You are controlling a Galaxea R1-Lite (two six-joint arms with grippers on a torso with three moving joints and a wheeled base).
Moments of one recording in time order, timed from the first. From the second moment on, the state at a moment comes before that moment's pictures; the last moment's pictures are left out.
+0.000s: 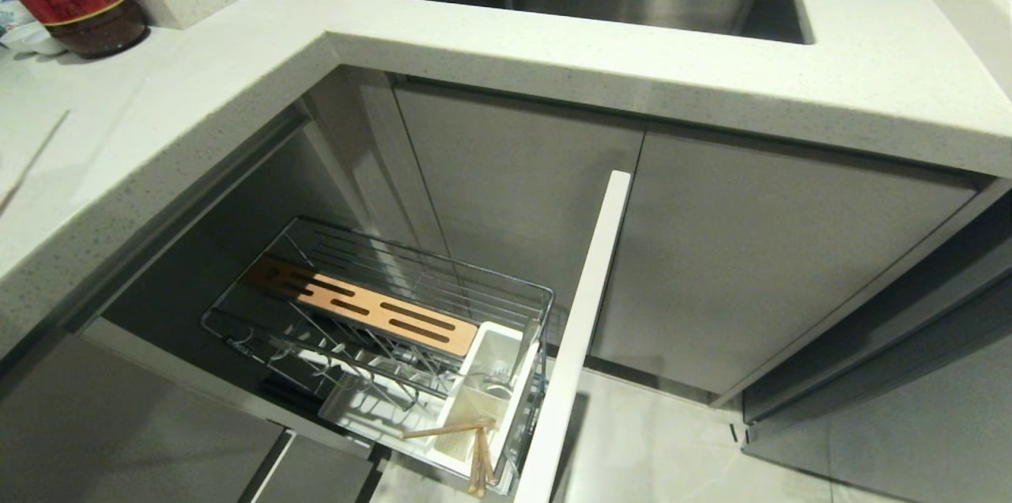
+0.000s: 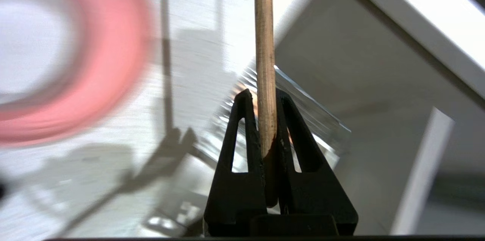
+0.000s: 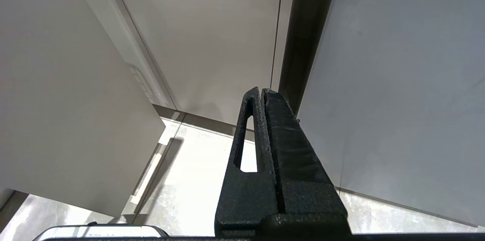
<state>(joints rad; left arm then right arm) 0.27 1.06 -1.91 1.11 -0.20 -0.25 0.00 0.00 0.00 -0.08 0.00 0.02</state>
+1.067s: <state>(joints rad) 0.57 1.20 -1.76 1.11 0.04 -0.26 0.00 0.00 0.00 -0.08 0.00 0.02</state>
